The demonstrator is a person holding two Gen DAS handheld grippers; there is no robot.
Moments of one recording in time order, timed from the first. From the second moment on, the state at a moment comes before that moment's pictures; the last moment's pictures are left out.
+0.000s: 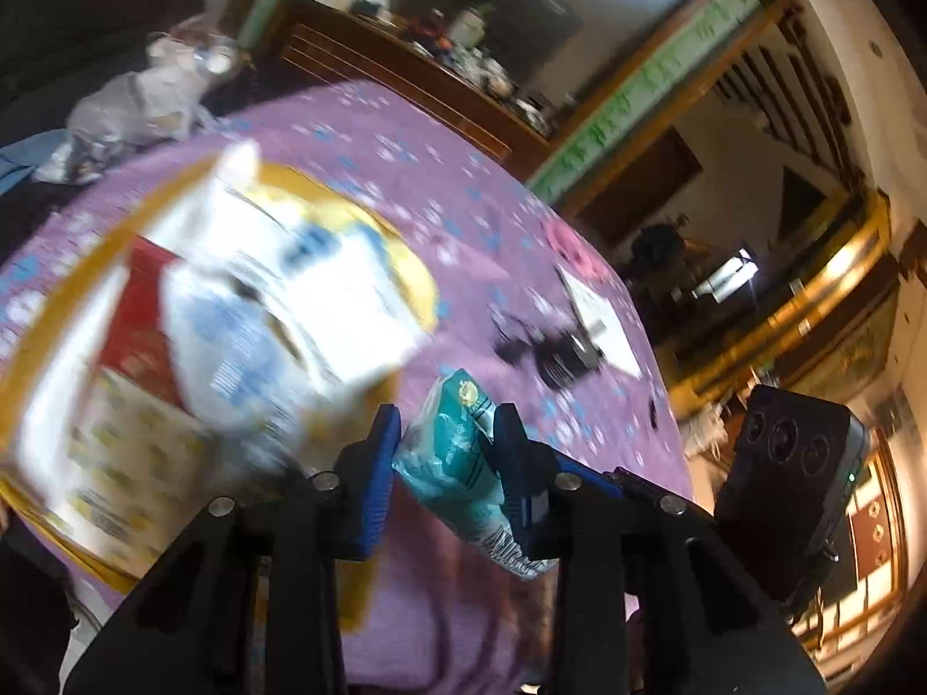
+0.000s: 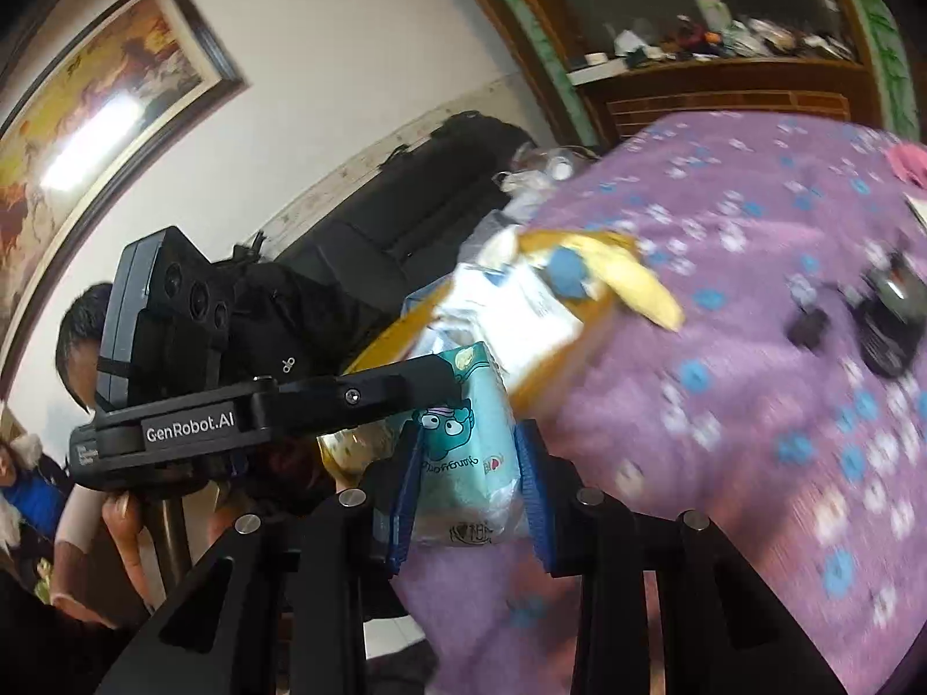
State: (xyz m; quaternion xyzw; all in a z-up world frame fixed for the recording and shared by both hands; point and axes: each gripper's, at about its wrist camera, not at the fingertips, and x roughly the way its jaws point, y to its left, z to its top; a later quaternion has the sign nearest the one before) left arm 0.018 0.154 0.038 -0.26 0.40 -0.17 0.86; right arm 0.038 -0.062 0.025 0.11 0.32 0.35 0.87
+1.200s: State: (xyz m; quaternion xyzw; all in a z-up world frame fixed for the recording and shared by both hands) left arm 0.000 0.183 0.033 -0.10 0.43 0.07 0.89; right arm 0.036 0.038 0.006 0.10 0.33 0.20 0.92
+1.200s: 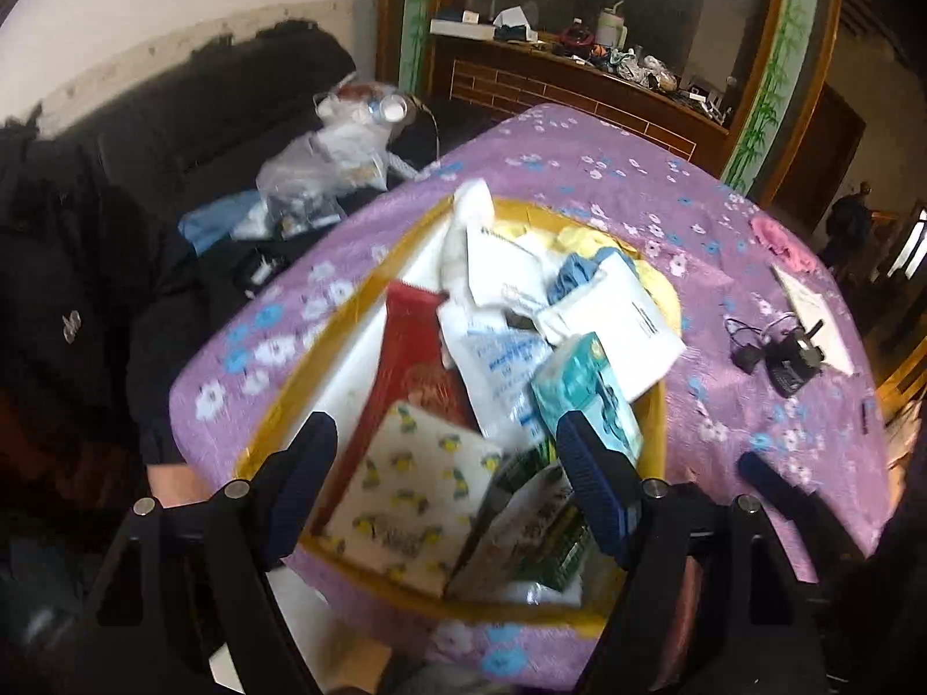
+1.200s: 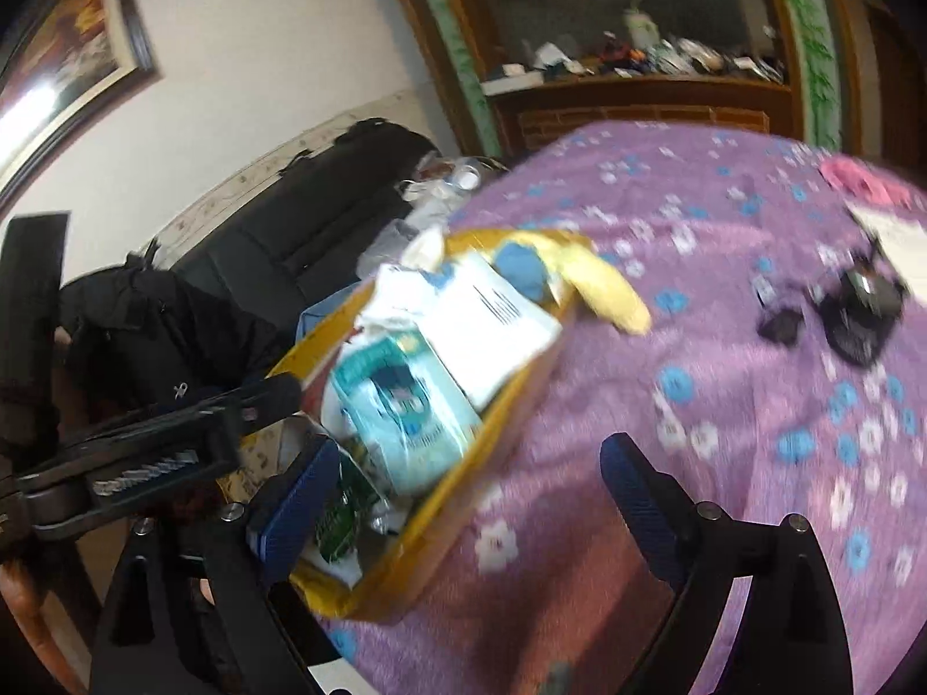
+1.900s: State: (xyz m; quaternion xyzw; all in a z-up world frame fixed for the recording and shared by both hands) left arm -0.015 0.171 0.030 -0.04 0.44 0.09 0.89; right arm 0.030 0.025 0.018 0.11 0.34 0.17 0.92
